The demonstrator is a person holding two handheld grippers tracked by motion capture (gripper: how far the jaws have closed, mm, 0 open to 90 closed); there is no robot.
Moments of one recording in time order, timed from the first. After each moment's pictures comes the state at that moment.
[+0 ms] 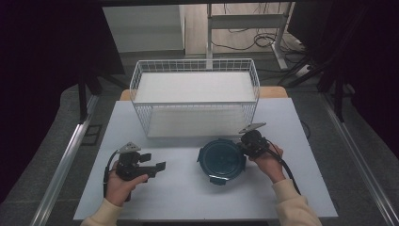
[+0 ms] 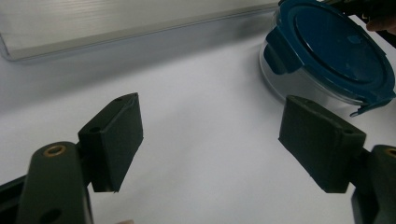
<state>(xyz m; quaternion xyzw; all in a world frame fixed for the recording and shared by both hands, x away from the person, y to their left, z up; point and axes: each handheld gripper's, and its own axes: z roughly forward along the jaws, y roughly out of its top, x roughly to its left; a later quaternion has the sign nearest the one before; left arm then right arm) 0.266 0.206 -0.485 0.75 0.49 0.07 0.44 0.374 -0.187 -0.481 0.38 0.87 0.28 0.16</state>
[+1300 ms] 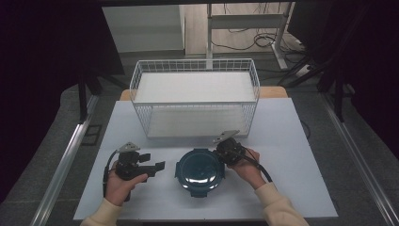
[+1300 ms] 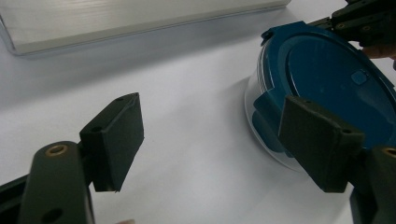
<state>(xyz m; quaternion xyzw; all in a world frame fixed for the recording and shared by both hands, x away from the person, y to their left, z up) 0.267 0.208 -0.486 0.75 0.50 0.07 0.44 0.351 -0.118 -0.490 0.29 0.90 0.30 0.14</state>
